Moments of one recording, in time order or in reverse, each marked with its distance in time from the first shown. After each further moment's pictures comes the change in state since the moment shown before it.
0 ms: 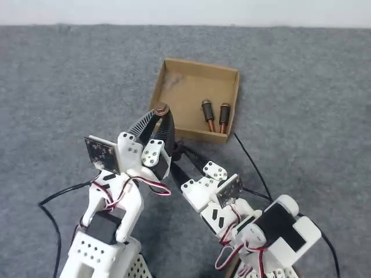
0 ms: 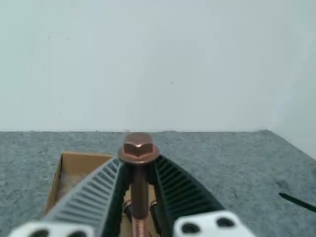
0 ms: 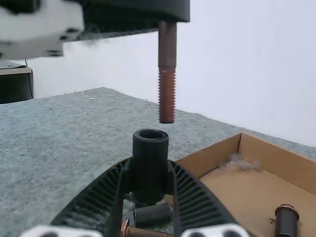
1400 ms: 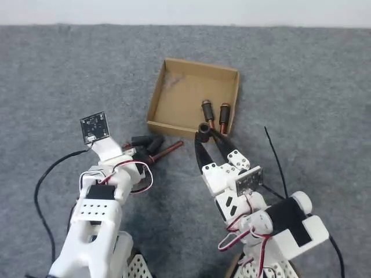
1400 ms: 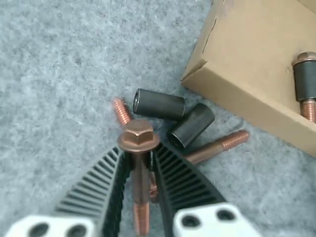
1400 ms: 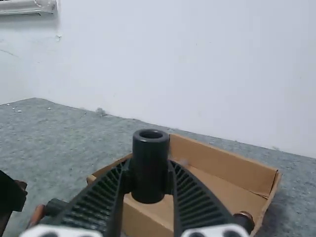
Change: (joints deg) left arm -20.8 36.7 0.1 10.0 8.4; right arm 13.7 0.0 0.0 -2.0 0.0
